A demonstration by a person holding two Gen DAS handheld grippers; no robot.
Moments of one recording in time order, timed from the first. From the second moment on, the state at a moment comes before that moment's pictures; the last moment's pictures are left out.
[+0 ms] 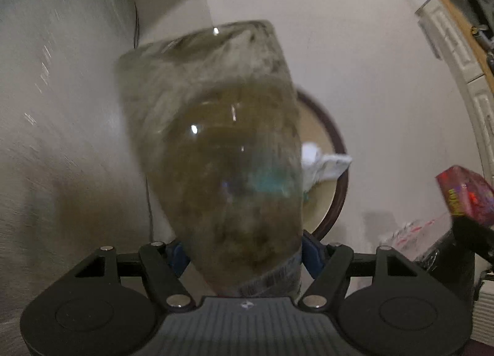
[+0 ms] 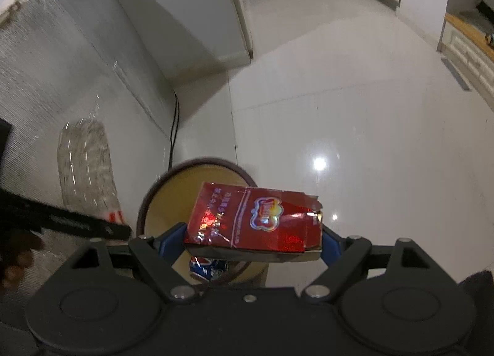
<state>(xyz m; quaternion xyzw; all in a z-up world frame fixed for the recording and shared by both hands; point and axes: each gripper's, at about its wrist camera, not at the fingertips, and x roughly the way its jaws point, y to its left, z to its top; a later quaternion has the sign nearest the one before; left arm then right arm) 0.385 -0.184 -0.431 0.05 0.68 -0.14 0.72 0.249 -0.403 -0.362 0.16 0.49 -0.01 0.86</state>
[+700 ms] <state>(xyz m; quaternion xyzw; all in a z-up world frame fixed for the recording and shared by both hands) 0.403 -0.182 -0.478 0.02 0.67 -0.18 0.71 0.279 -0.385 -0.406 0.17 0.53 -0.01 0.83</state>
